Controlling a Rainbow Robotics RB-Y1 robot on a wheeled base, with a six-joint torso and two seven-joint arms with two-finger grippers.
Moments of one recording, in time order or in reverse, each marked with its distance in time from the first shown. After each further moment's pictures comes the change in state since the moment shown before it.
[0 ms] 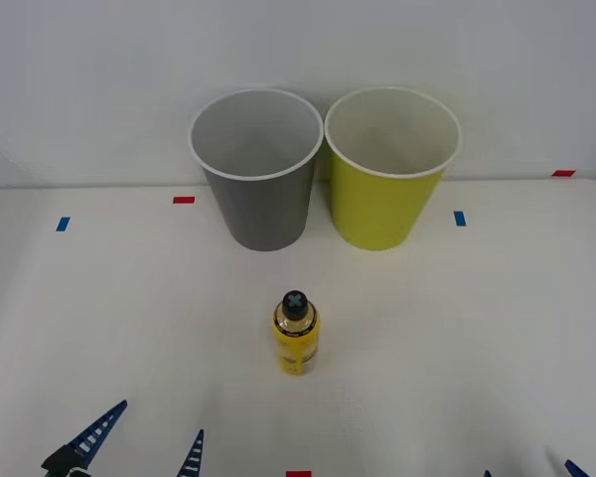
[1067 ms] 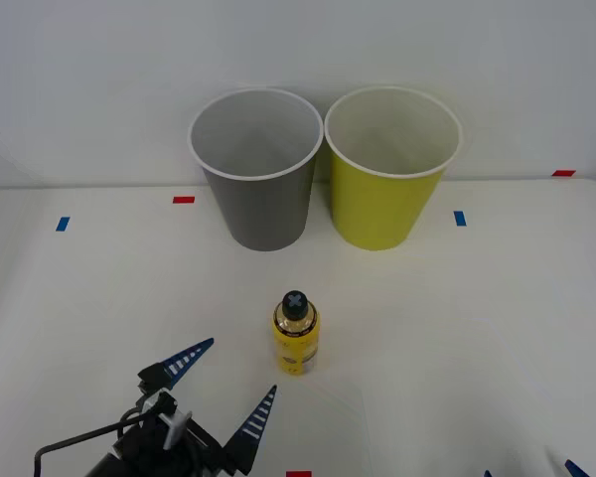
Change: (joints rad) right arm 0.000 0.000 0.000 0.000 0.000 0.000 0.000; left arm -0.439 0.174 -0.214 0.079 0.120 0.099 0.003
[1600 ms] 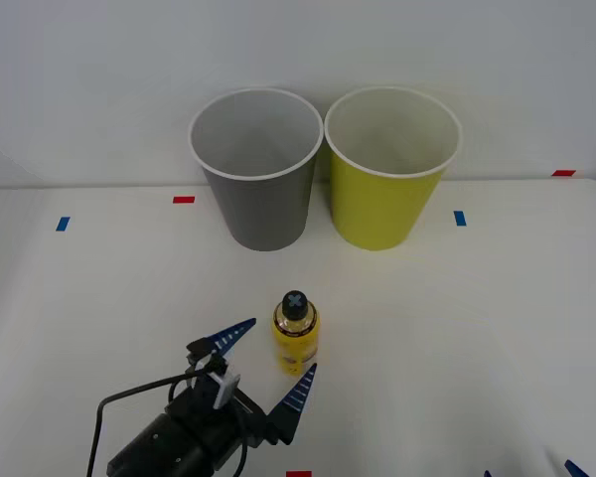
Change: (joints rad) right arm 0.000 0.000 0.000 0.000 0.000 0.000 0.000; left arm -0.180 -0.065 -0.086 0.047 0.053 0.133 0.008
